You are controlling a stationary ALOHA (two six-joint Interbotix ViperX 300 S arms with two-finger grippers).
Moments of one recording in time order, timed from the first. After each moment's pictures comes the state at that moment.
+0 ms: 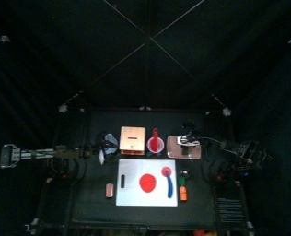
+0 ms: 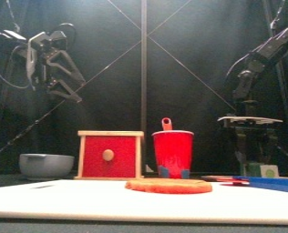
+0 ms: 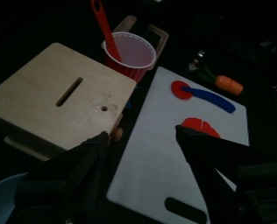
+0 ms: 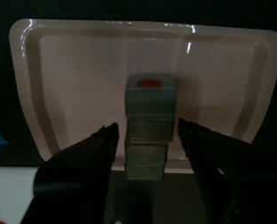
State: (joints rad) left arm 0.24 -0.67 1.09 0.67 0.02 -0.96; right arm -0.67 -0.17 0.81 -0.05 0.79 0.91
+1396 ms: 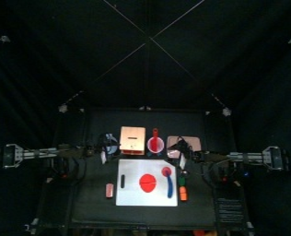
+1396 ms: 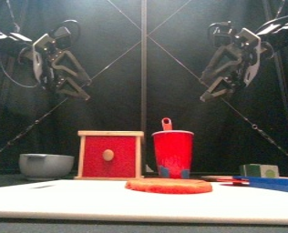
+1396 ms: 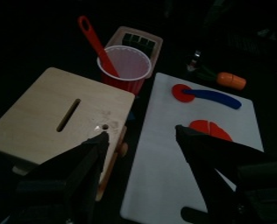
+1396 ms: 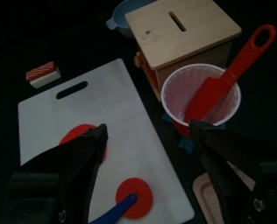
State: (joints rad) left arm 0.26 -0.61 1.07 0.71 -0.09 -0.84; right arm -0.15 -0.59 0.98 -0.65 0.09 0.91
